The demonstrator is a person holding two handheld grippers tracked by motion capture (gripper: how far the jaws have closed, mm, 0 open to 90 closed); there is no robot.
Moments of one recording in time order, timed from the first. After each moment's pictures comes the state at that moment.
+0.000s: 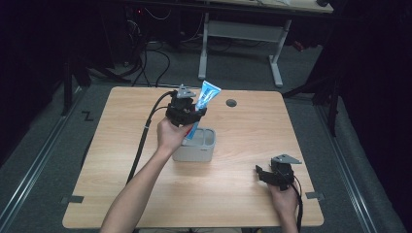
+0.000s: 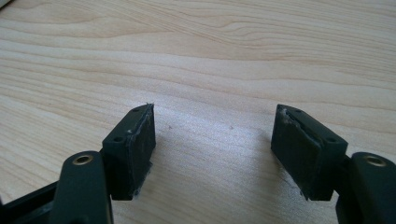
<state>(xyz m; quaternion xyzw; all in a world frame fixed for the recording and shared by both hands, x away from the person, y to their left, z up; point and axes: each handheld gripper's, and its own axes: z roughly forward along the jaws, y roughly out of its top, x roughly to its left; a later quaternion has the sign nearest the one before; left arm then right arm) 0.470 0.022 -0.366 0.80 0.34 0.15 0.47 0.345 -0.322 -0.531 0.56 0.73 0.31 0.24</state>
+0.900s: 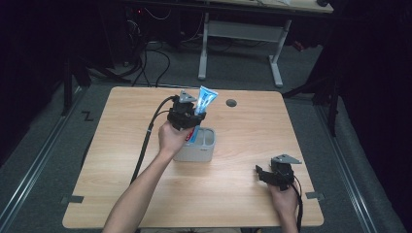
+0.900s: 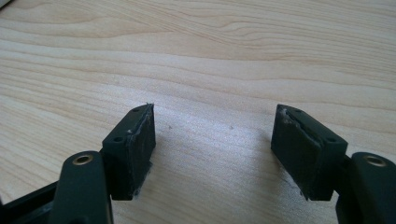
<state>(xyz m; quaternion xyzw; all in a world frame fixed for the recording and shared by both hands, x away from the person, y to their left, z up) 0.474 0.021 -0.389 0.80 0.35 0.15 0.45 0.345 -0.322 -0.531 0.56 0.73 0.31 0.24</state>
